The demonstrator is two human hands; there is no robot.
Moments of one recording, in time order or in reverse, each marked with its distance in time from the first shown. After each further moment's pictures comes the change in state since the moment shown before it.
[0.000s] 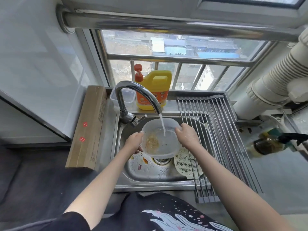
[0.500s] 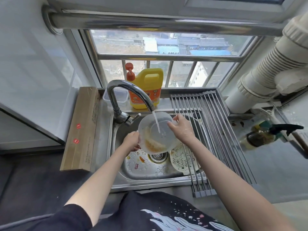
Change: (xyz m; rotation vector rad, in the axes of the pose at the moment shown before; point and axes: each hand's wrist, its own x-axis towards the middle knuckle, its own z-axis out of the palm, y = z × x) left_hand 0.007 0.006 0.010 -0.078 -0.049 -0.098; right_hand -0.008 -0.001 -0.012 0.213 0.066 -0.126
